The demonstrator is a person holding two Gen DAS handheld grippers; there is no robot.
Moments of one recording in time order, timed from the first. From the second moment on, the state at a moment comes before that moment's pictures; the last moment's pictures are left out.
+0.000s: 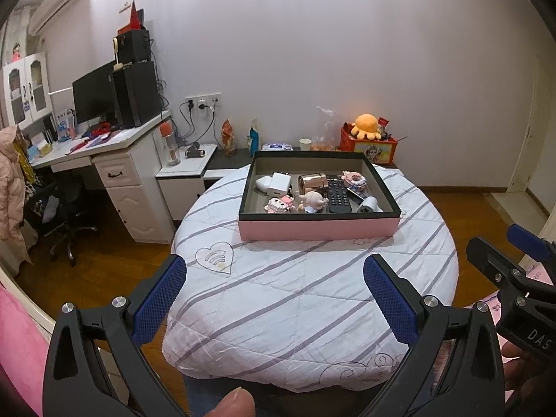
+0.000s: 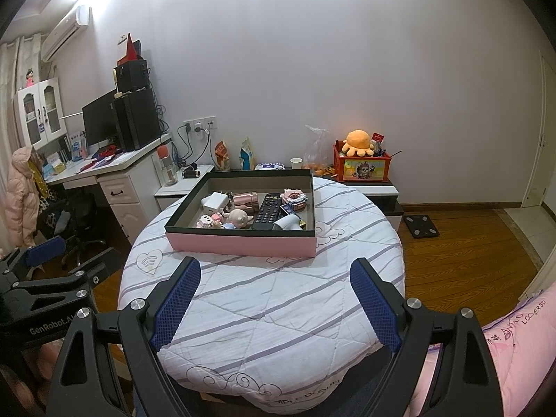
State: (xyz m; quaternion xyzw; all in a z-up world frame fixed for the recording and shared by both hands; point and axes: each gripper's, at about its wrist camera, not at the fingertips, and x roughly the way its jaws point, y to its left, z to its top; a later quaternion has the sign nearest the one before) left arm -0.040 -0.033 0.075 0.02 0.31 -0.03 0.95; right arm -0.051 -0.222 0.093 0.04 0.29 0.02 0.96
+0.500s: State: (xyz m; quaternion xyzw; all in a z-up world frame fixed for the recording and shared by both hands) left arm -0.042 -0.032 0.078 0.03 0.31 -0.03 0.95; right arm -0.051 -0.223 0.093 0.04 0.29 0.02 0.96
